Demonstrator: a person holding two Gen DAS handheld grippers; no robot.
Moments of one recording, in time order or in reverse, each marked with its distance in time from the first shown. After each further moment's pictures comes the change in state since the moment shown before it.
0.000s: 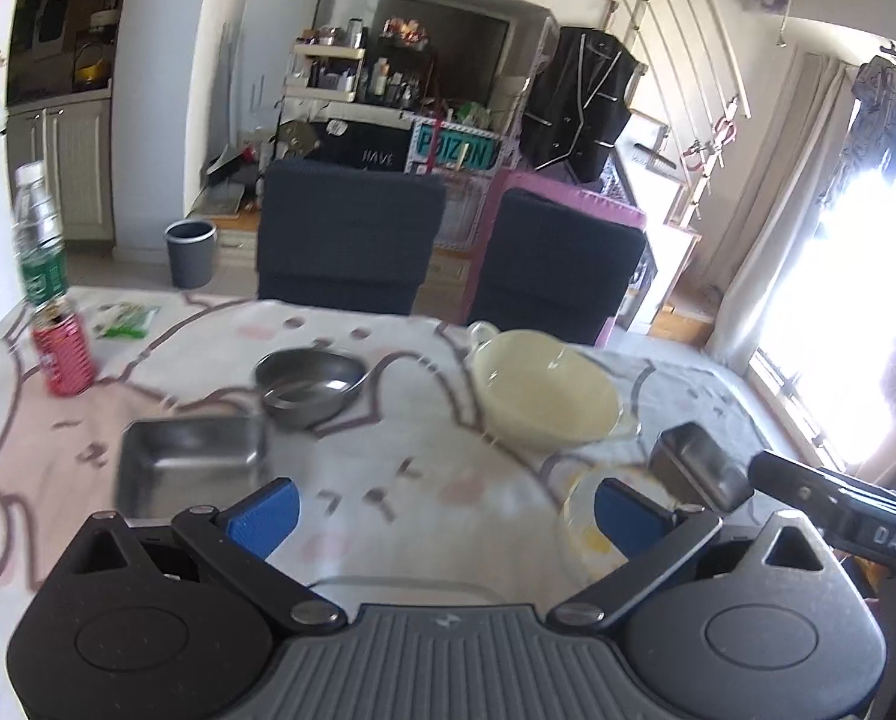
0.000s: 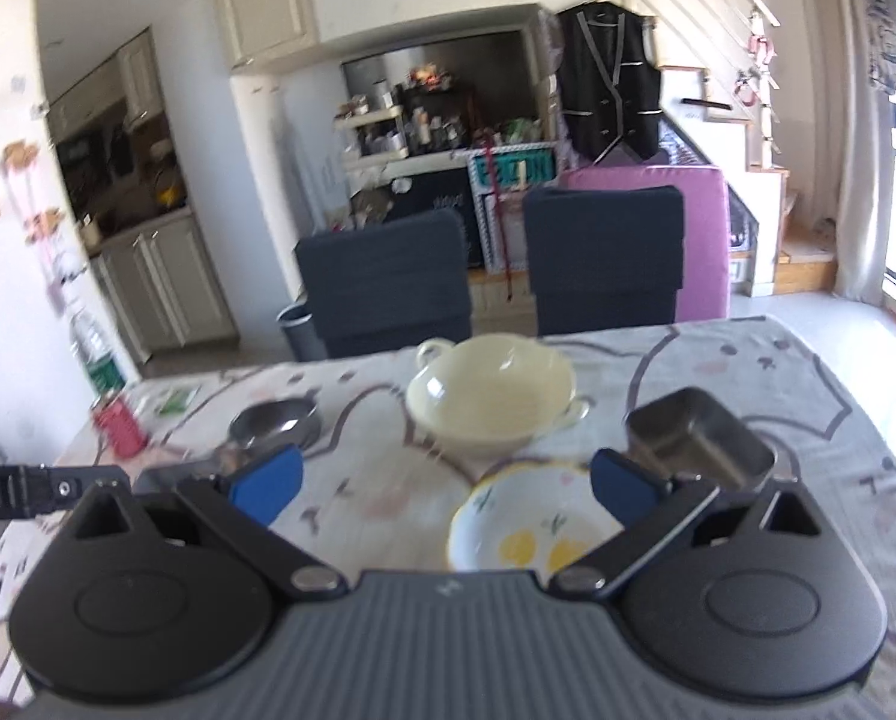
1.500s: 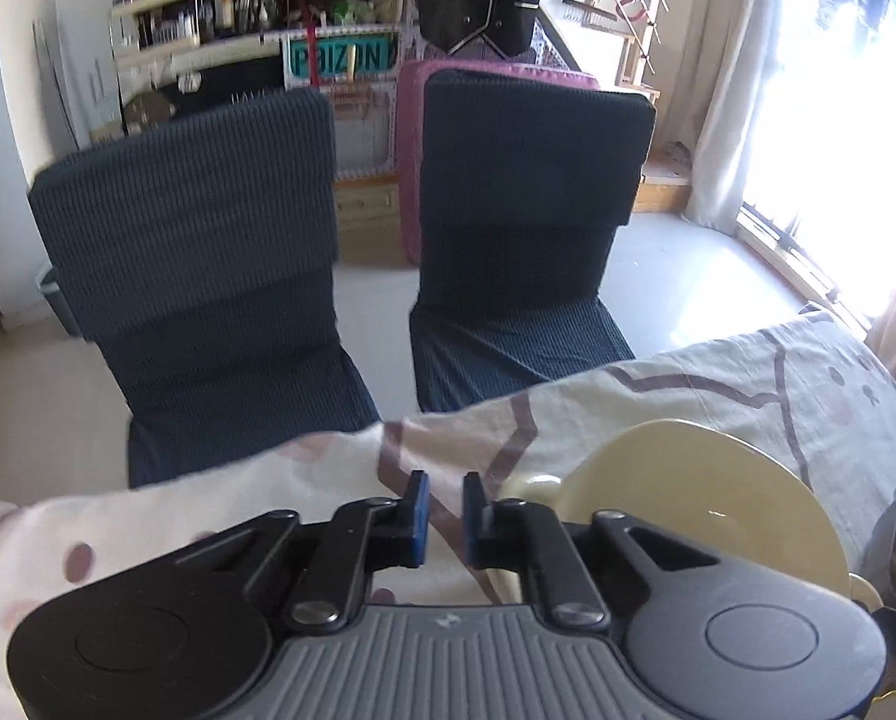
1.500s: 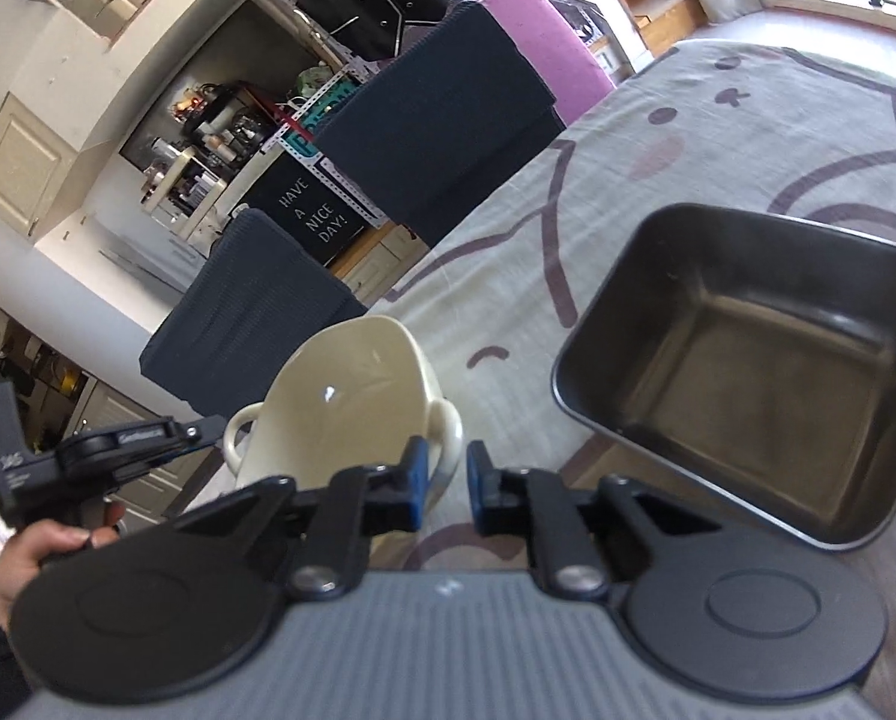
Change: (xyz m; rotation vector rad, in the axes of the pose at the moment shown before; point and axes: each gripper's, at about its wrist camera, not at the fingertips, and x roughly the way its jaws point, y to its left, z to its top) left arm 0.370 -0.015 0.137 0.274 0.219 -0.078; right arm 0.194 -0.127 -0.012 0.628 0.132 -0.006
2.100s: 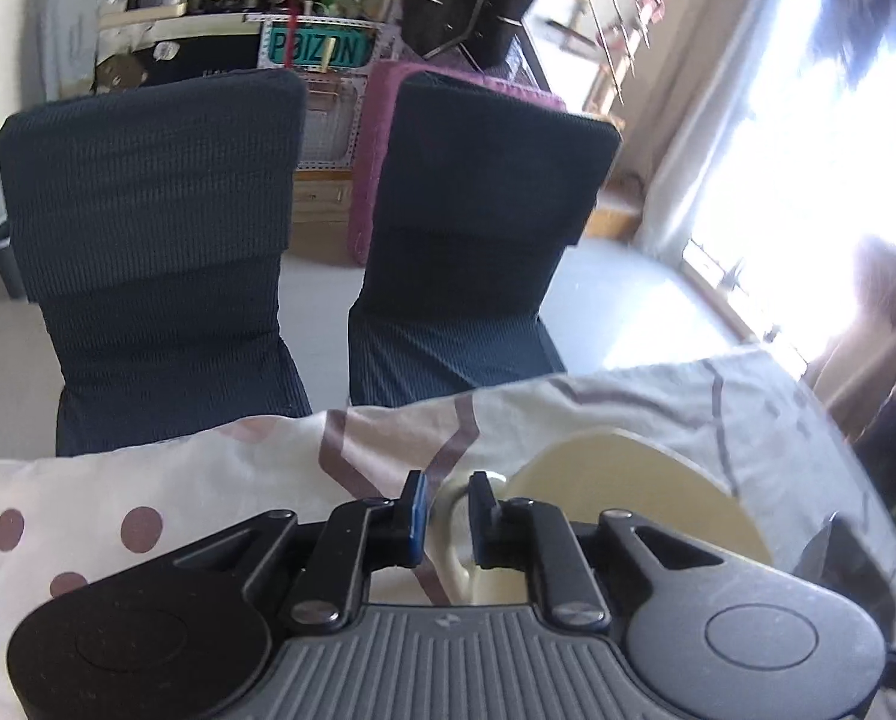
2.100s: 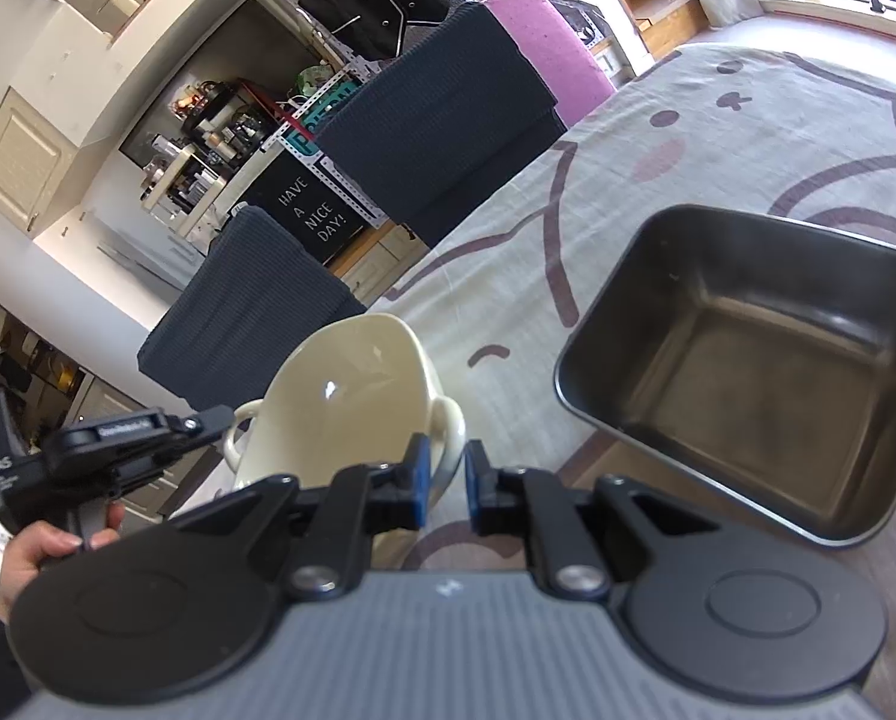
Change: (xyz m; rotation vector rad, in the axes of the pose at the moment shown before) left arm -0.003 0.006 -0.005 -0.064 -0.018 -0.137; right arm 0.001 0.001 0.009 -0.001 -0.001 -0.005
